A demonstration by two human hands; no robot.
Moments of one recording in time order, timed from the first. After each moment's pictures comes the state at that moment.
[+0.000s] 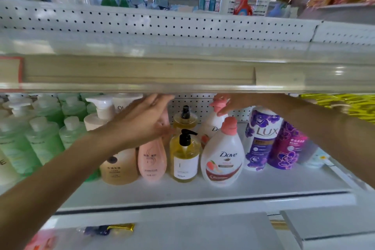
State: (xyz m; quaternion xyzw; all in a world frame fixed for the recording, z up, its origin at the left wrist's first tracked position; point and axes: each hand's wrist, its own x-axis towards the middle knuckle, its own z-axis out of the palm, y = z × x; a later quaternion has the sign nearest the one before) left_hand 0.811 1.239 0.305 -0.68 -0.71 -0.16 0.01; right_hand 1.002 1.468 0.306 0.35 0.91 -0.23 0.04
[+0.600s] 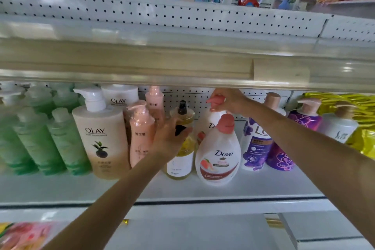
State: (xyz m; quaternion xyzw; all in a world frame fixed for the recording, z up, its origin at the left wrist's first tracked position) left_hand 0.861 1.308 0.206 -0.51 -0.74 -0.40 -0.16; right_hand 0.999 1.475 0.278 0.38 0.88 -0.24 -0.16
